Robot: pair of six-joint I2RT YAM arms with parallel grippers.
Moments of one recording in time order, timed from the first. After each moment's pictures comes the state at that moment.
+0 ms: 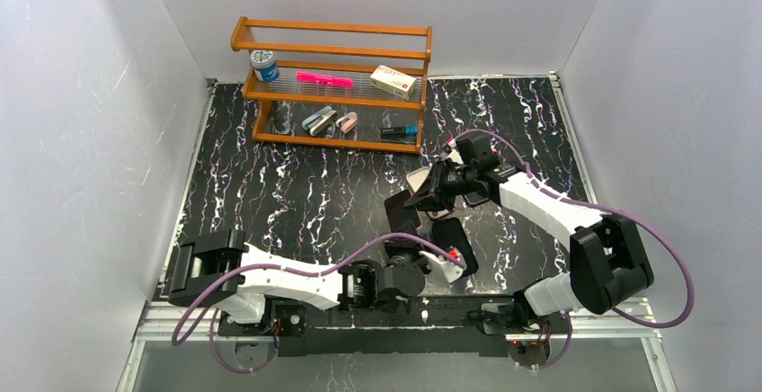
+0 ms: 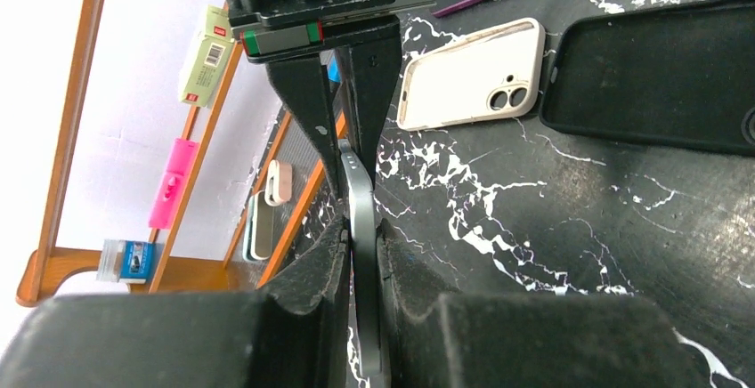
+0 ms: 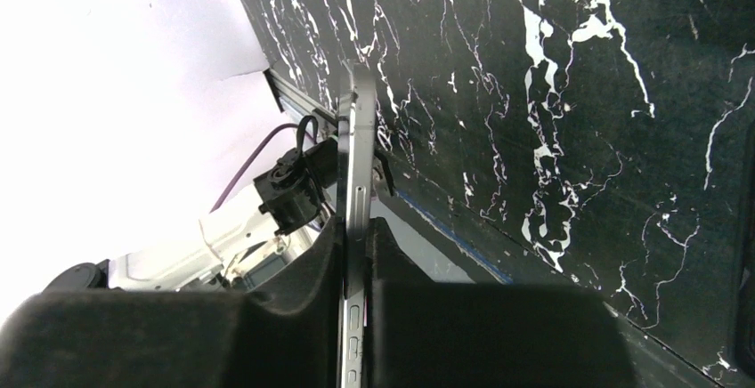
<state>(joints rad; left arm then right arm) -1.56 1.49 0.78 0.33 -0.98 0.64 0.50 1.40 0.88 -0.35 -0.72 1.02</state>
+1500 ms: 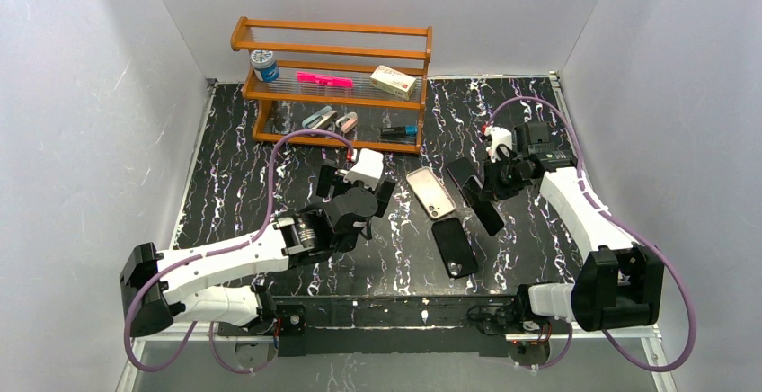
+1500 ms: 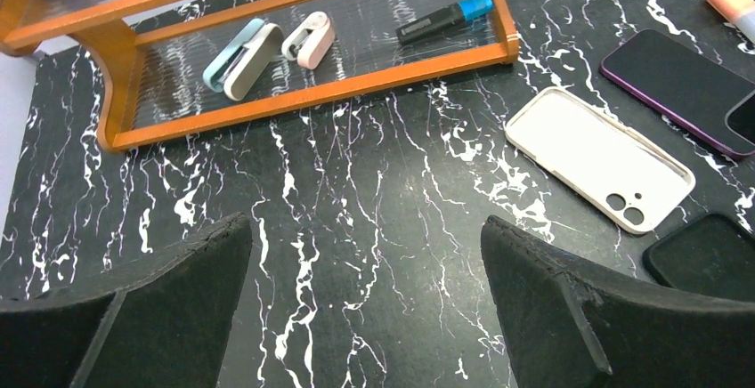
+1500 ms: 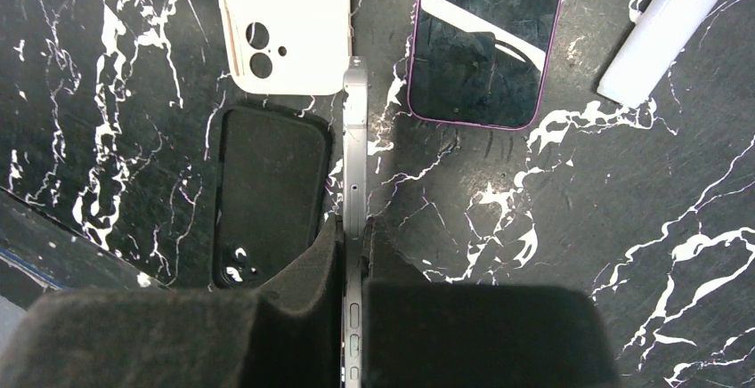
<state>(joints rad) -1.17 1.14 0.88 -0.18 -0.95 -0.13 0.14 1.27 0.97 -0.77 -0.39 -0.19</state>
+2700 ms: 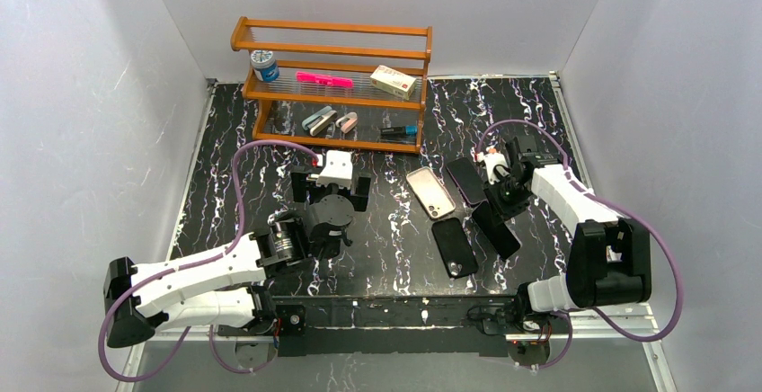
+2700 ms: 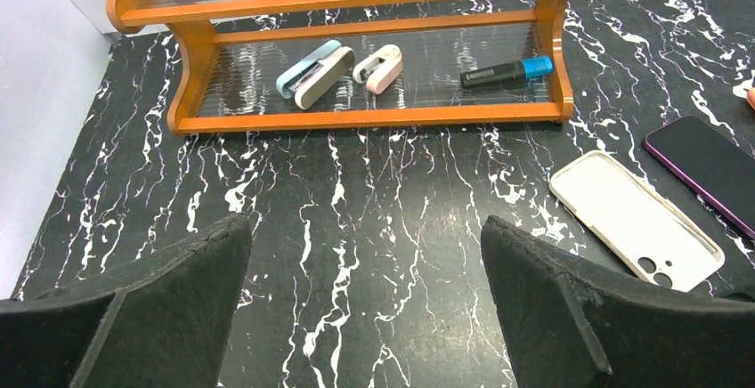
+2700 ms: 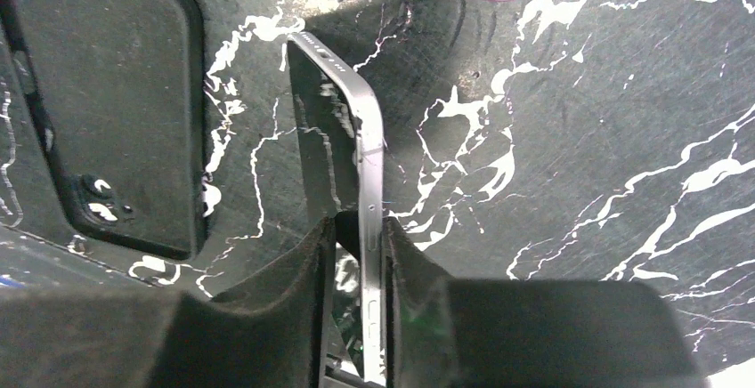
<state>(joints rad) -1.19 0.99 0.83 -0.18 -1.14 -0.18 0.13 1.40 0.89 -0.86 -0.20 -0.38</state>
